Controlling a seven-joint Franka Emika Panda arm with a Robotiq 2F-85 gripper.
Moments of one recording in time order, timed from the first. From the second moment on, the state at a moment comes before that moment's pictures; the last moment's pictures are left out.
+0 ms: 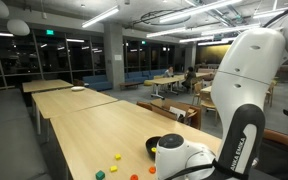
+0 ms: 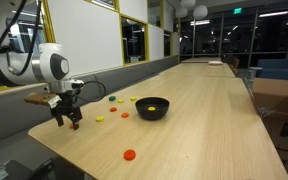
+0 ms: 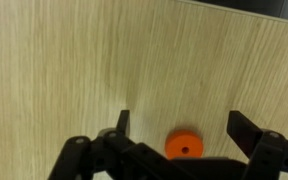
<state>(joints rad) 0.55 0.37 0.08 -2.47 -0.14 2.85 0.64</state>
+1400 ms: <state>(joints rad) 0.71 0.43 -0.09 -2.37 -0.17 2.86 0.71</state>
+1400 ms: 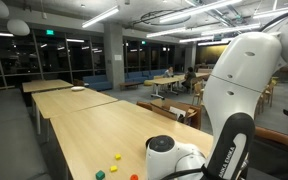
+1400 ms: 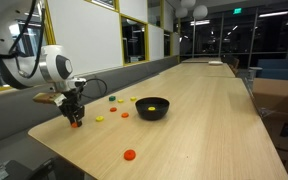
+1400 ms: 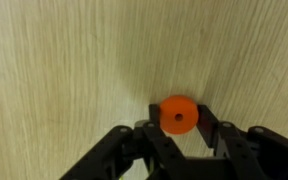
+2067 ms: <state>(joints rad) 0.71 0.27 -0.30 -2.37 -0.37 2.85 0.82</state>
